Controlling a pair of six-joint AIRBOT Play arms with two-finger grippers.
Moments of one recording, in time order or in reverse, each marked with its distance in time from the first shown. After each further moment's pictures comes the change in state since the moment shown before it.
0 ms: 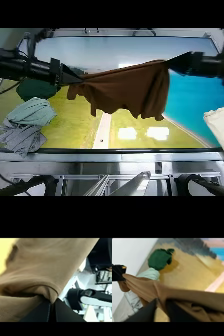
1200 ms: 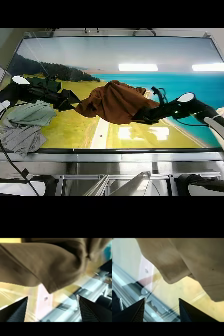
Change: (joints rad) left arm 0.125 -0.220 -0.247 0.186 0.171 0.073; right arm 0.290 -0.230 -0.390 -0.242 -0.148 0.160
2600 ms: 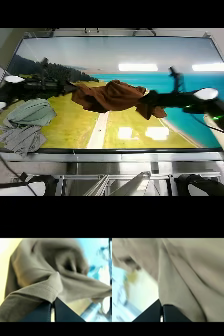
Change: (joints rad) left arm 0.029 0.155 -0.016 -0.264 0.196 0.176; right arm -0.095 0.364 0.026 0.098 -0.177 0.005
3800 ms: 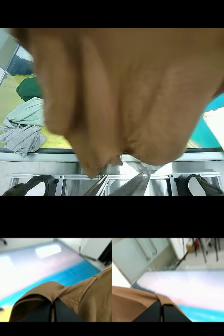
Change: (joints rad) left arm -0.074 0.230 0.676 0.218 -0.165 -0.169; right arm -0.488 0.237 0.407 0.158 0.216 -0.149
